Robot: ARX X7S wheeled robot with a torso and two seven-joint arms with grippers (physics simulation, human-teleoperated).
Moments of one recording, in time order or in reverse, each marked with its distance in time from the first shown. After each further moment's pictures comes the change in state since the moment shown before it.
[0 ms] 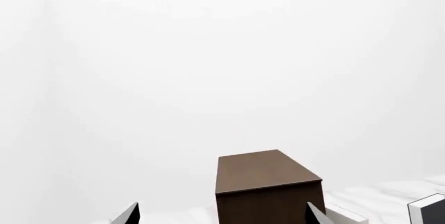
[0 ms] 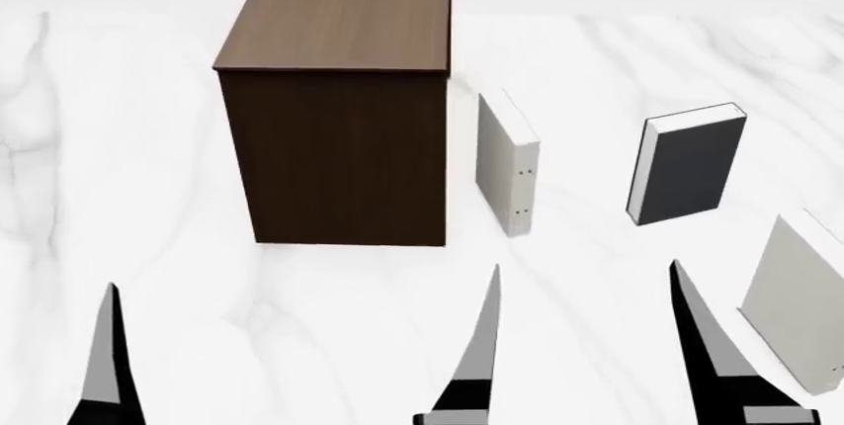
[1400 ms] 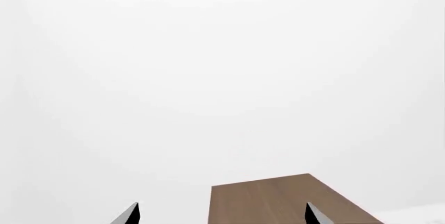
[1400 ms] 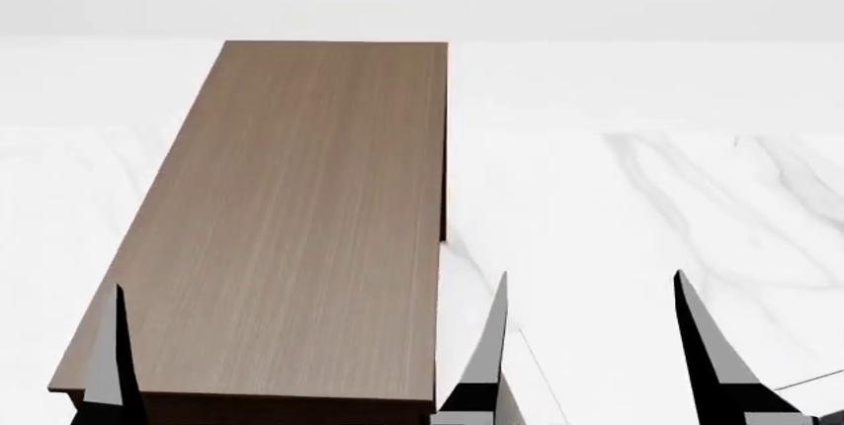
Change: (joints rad) left arm -0.014 -0.047 0.026 0.014 -0.045 -0.017 -0.051; right arm 0.001 0.068 -0.027 0.014 0.066 -0.008 0.099
